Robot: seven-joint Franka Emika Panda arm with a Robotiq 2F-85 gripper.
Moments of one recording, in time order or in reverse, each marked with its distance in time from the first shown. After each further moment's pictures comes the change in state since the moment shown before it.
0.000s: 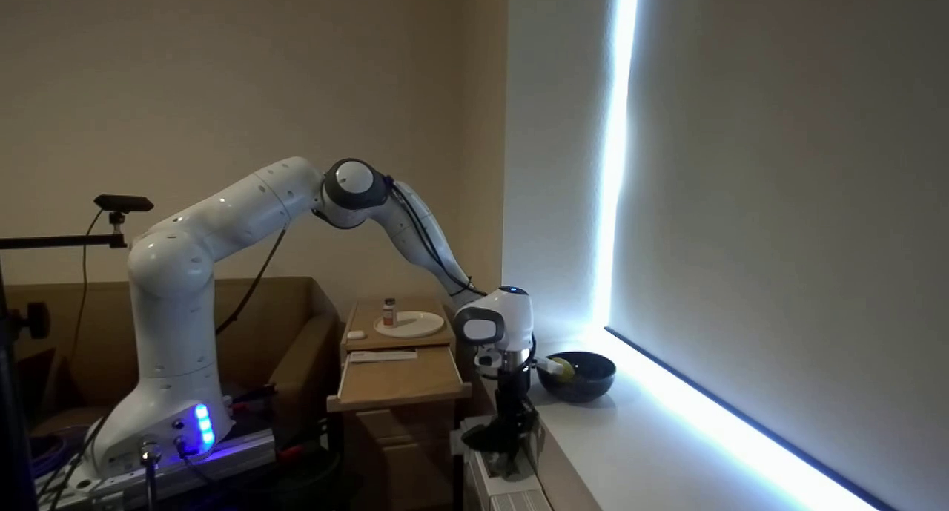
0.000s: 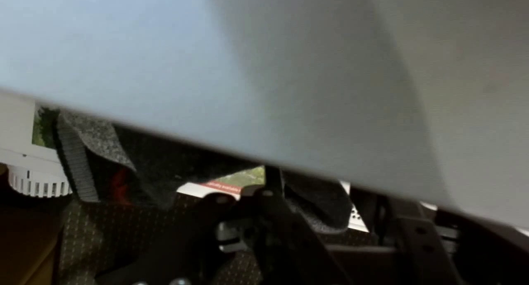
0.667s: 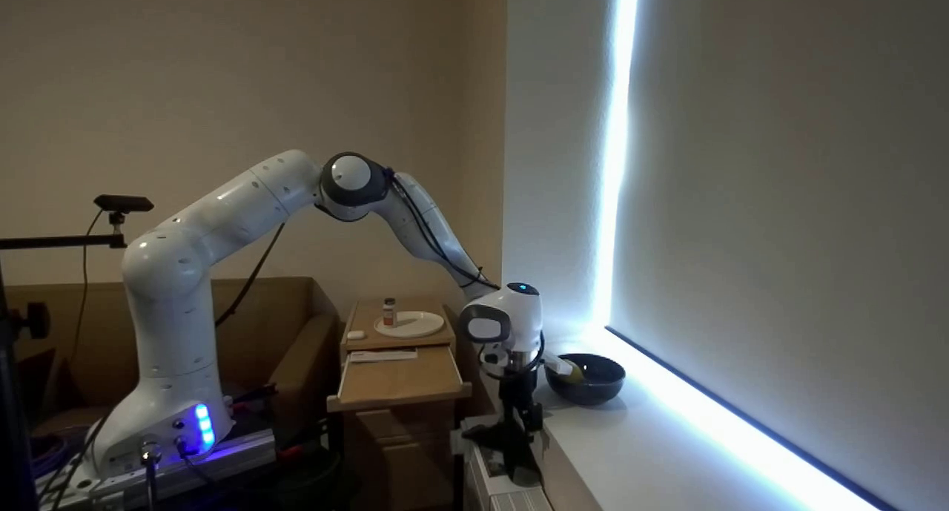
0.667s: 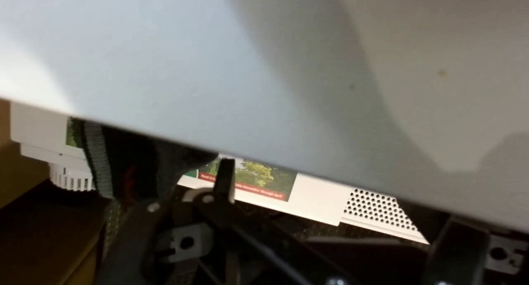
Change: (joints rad) arm -0.126 -0.055 0.087 0.009 0.047 -0.033 -0.078
